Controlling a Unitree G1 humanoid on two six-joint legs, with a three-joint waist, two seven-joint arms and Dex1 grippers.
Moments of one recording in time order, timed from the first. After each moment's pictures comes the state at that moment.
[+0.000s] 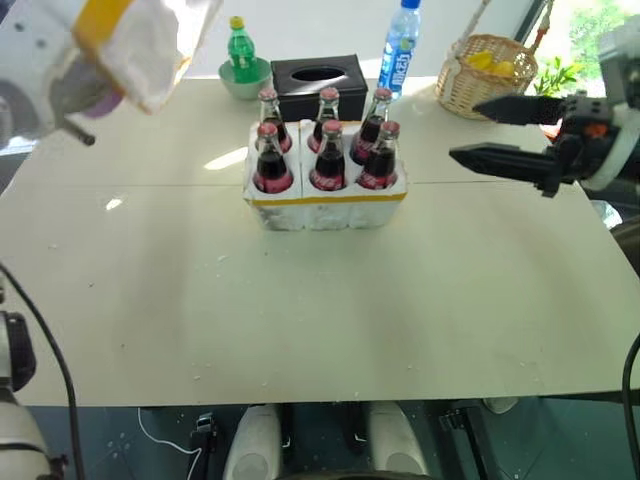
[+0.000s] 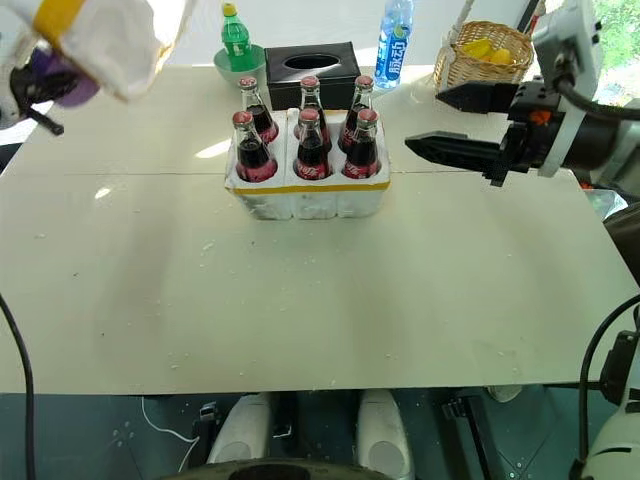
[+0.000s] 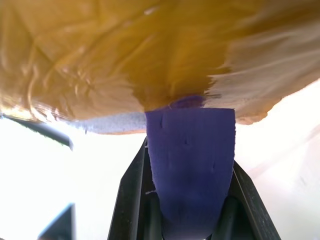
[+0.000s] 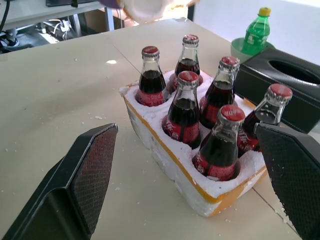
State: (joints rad) left arm -1.00 1.03 -0.01 0.31 -0.05 0.40 -0.74; right arm -0.77 -1.03 -0.26 -0.21 0.83 0.99 0.93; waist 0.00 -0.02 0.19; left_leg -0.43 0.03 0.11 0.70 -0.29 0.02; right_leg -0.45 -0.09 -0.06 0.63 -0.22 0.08
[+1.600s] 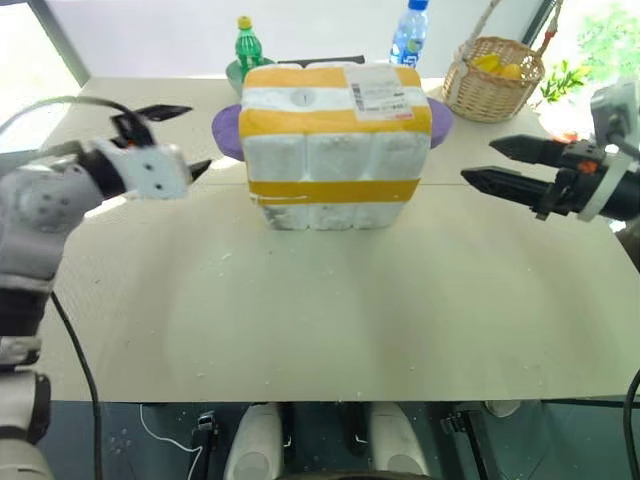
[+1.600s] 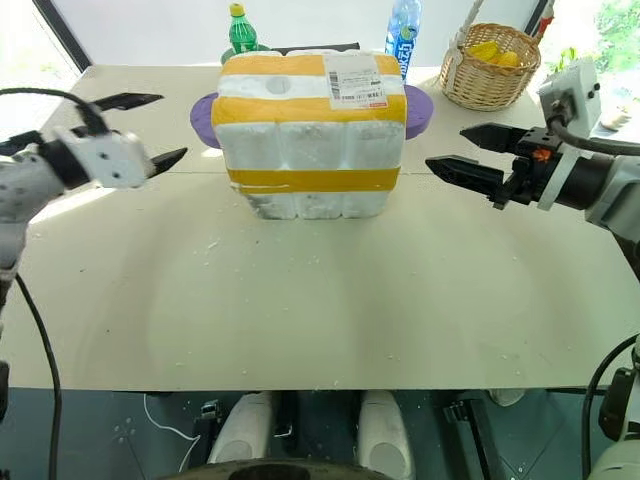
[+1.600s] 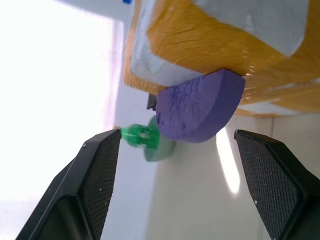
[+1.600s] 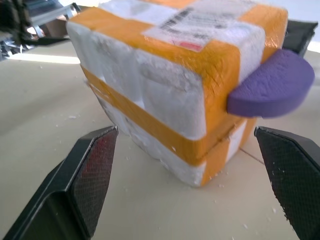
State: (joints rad) left arm -0.57 1.00 0.06 0.10 -0.15 -0.12 -0.78; right arm -0.56 -1.03 -0.34 -0.17 0.84 0.96 0.82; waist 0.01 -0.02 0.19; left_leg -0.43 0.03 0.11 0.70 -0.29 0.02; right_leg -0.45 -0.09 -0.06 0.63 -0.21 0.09
